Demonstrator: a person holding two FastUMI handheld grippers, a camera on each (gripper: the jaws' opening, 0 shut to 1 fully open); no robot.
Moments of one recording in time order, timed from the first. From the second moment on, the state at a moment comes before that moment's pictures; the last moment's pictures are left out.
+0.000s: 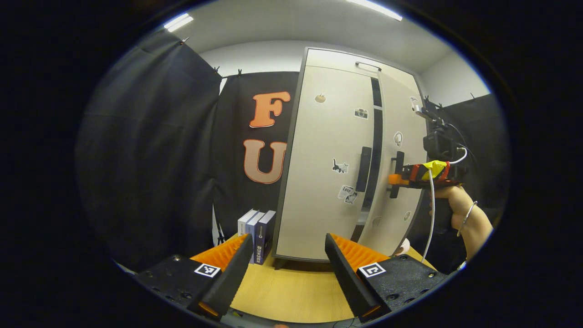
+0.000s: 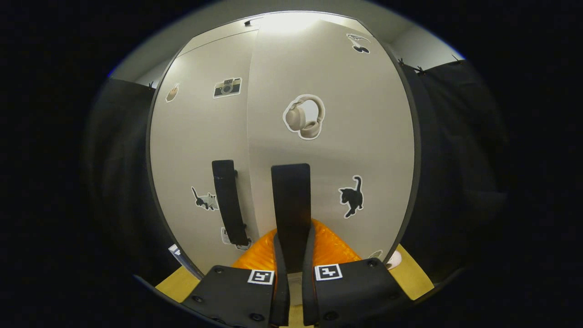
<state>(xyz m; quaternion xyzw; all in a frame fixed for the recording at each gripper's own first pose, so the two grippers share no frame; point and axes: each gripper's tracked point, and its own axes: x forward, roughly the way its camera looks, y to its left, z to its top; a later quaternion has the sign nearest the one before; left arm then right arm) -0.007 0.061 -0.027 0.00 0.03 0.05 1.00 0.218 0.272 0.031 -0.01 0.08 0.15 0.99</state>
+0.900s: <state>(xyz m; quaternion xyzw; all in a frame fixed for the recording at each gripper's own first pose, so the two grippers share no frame) -0.051 0.023 -0.015 0.00 0.02 0.04 1.00 0.190 0.225 0.035 -0.02 0.06 0.16 0.99</state>
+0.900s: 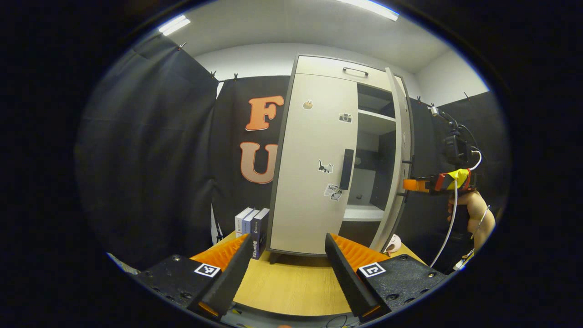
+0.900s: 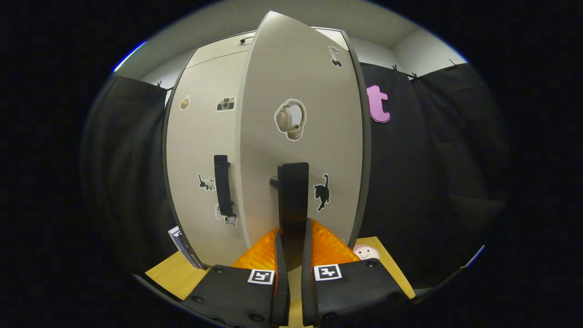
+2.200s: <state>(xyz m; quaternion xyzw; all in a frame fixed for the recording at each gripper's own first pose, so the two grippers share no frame) -0.025 -0.099 -0.014 0.01 0.02 0.03 1.00 0.193 0.159 0.038 0.01 0.06 0.14 0.99</state>
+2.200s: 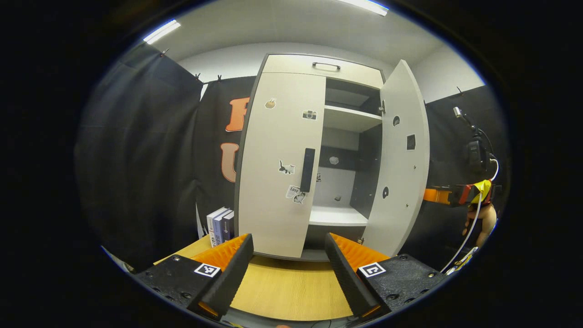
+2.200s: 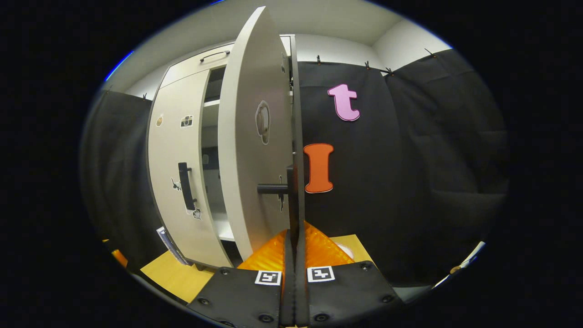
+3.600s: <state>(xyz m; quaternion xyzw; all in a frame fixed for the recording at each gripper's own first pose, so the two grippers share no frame) 0.095 -0.153 0.036 0.01 -0.02 0.03 1.00 0.191 0.133 0.046 0.02 0.04 0.15 0.99</state>
